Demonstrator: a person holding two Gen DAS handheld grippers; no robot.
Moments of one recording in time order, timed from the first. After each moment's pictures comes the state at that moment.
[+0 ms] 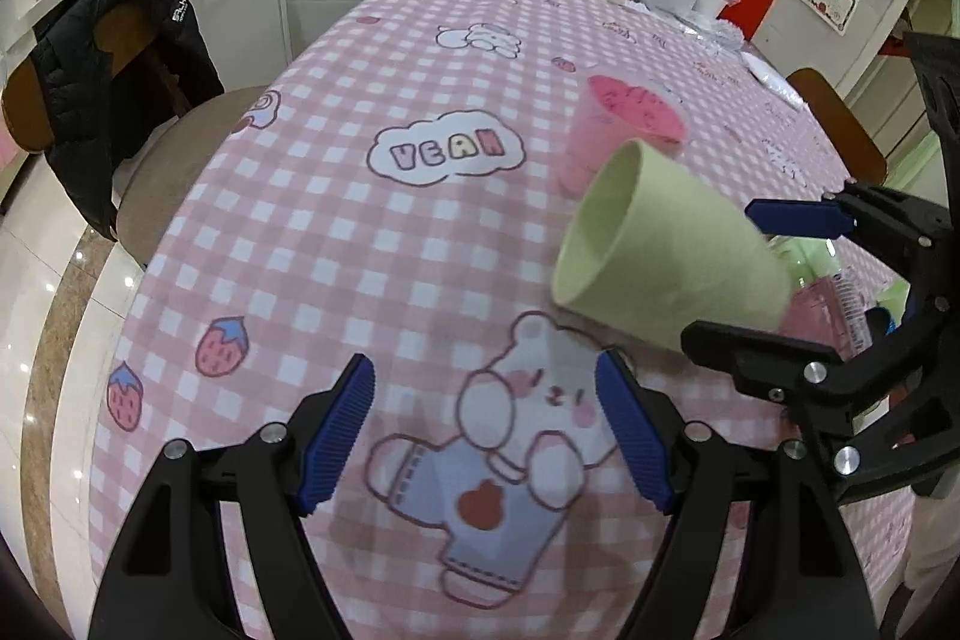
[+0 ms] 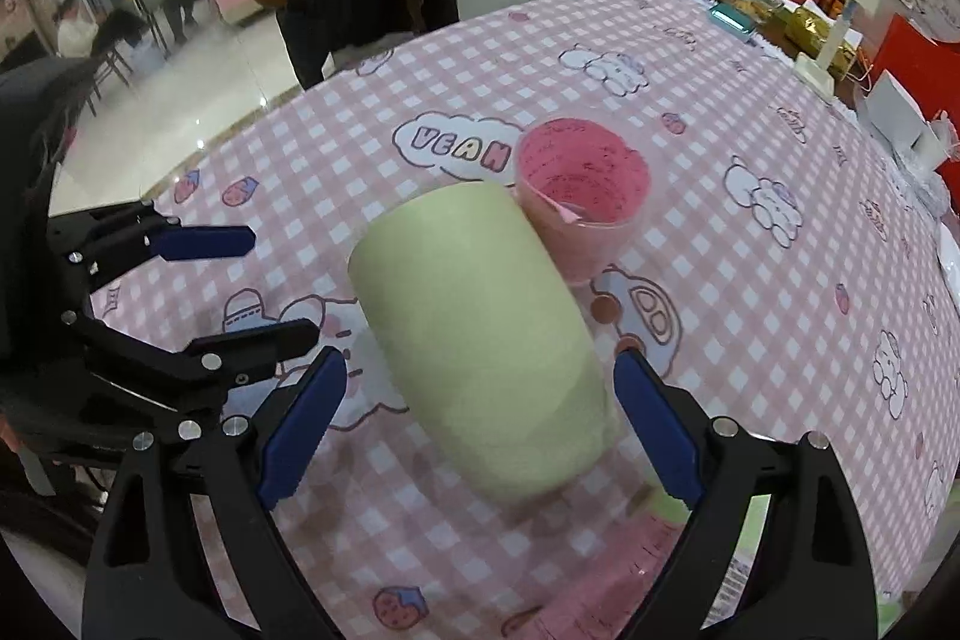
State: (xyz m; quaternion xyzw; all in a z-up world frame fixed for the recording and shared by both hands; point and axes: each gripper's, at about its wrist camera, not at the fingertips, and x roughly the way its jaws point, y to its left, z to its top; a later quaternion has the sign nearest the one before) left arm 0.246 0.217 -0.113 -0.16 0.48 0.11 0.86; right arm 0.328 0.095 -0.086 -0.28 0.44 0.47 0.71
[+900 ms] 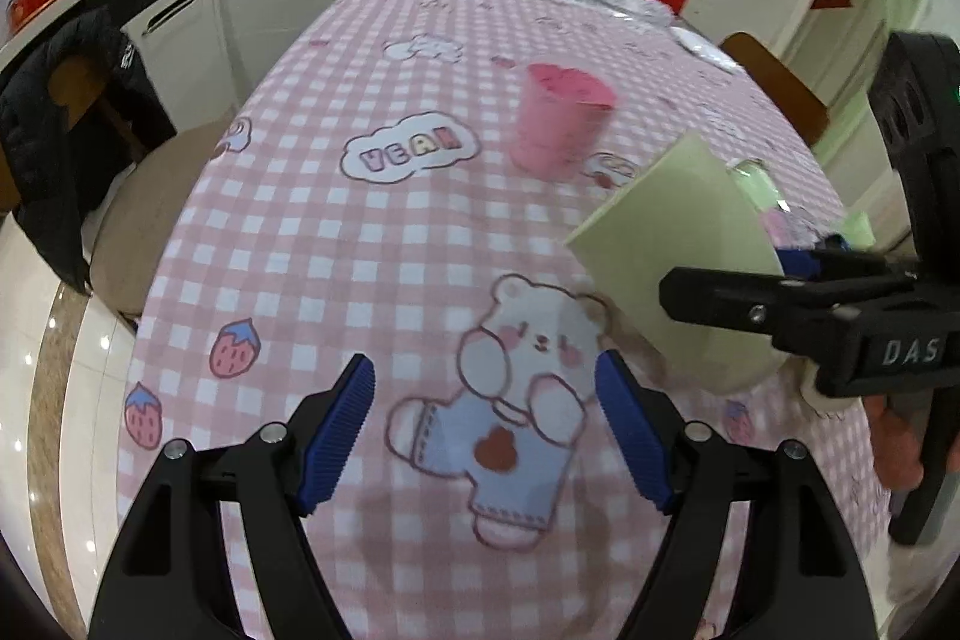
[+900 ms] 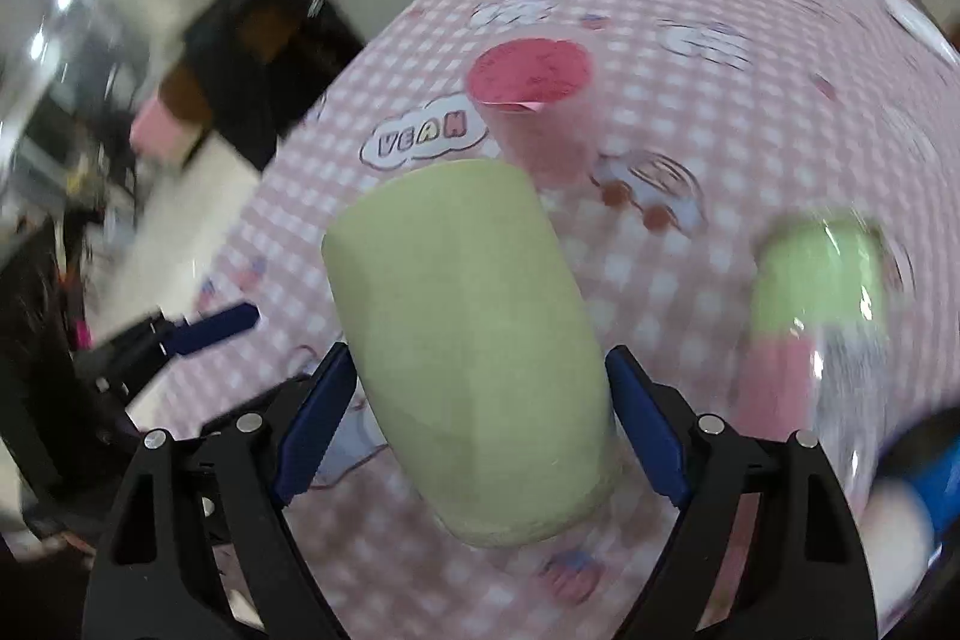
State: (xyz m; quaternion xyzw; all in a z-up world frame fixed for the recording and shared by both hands) left arm 0.213 0.213 -0.098 -0.12 0.46 0.03 0.88; right arm 0.296 0.042 -0.087 -0.02 0.55 0.34 0.76
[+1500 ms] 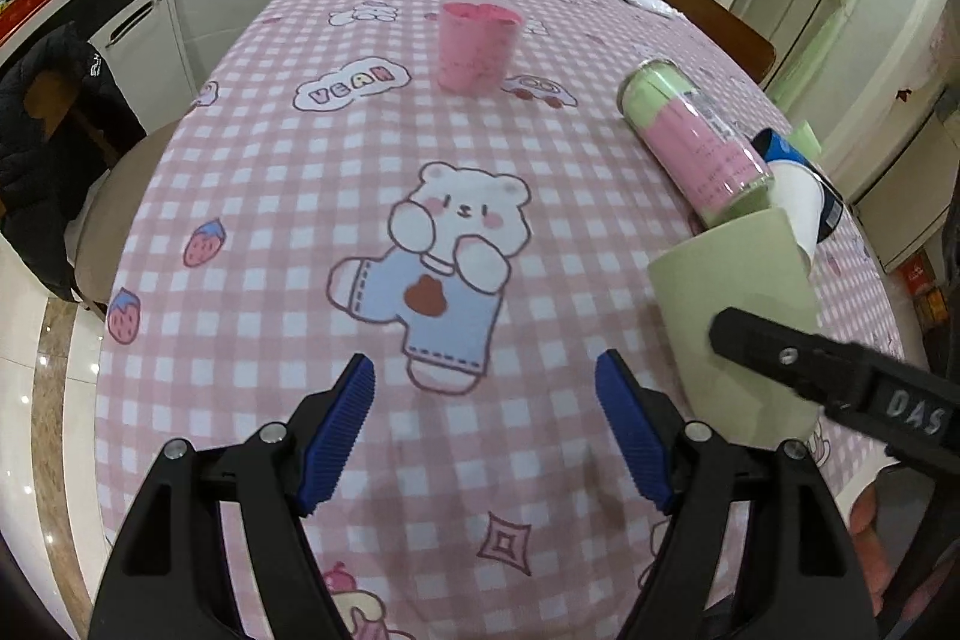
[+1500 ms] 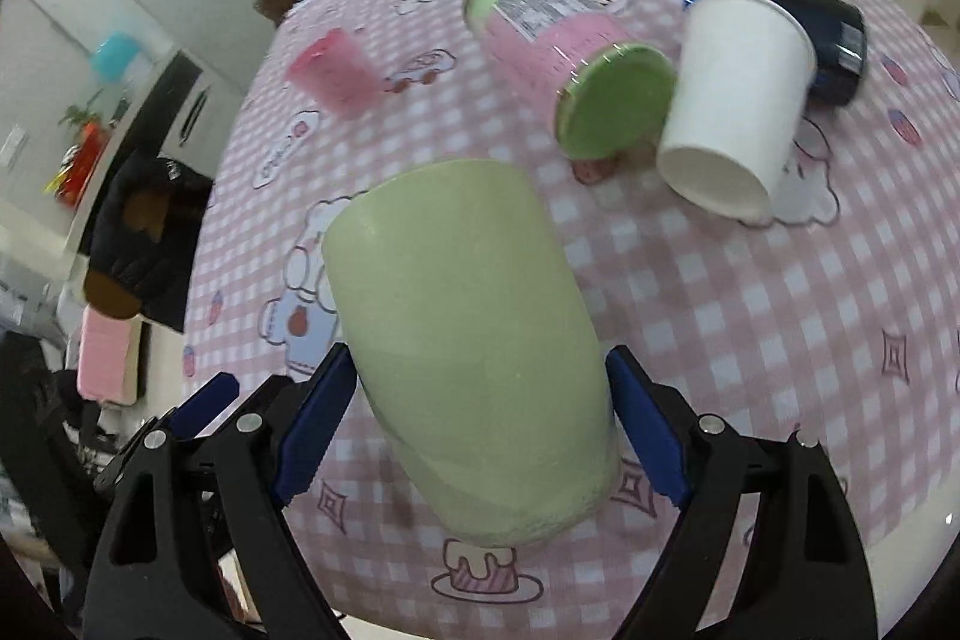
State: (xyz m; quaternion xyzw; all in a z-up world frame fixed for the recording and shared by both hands) left arm 0.157 0.177 -0.104 -0.09 0.49 -0.02 0.87; right arm 0.183 -0.024 -0.099 0.15 0.54 0.12 0.82
